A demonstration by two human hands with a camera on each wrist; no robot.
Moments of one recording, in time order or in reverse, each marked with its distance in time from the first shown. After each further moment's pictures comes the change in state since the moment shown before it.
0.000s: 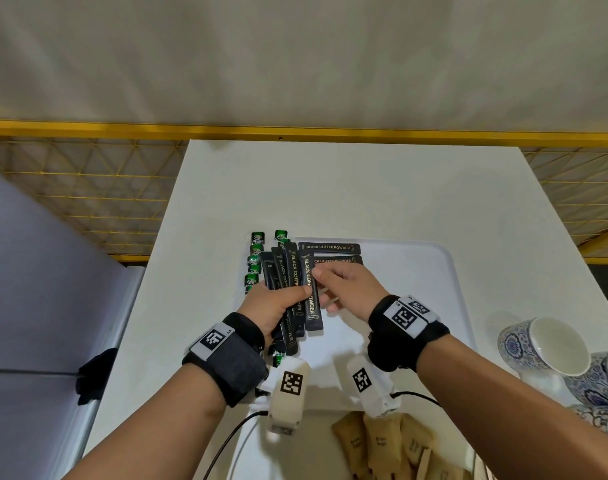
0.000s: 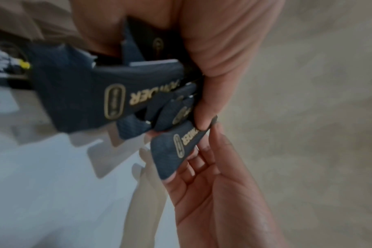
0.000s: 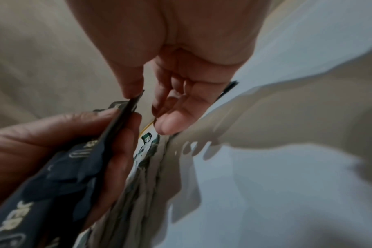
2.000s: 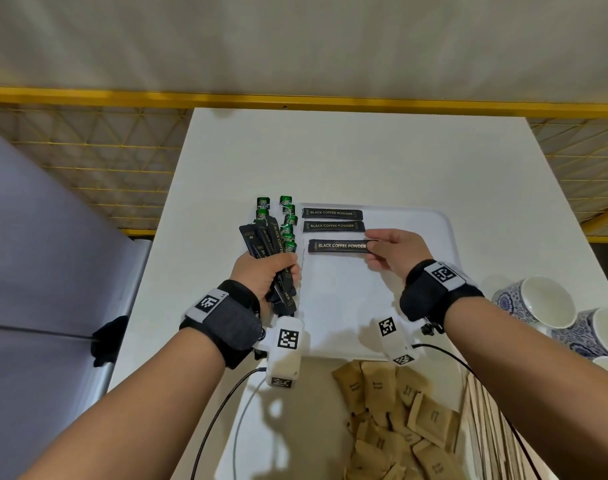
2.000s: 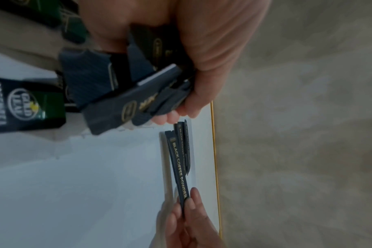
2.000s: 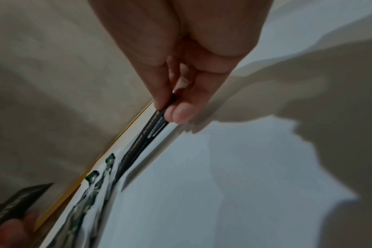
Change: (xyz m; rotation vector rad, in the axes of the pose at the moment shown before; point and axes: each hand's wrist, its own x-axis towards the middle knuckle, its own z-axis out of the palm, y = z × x) left_hand -0.027 -0.002 -0.008 -0.146 0.147 -0.049; right_hand -0.017 0.017 -0.049 0.185 0.353 0.054
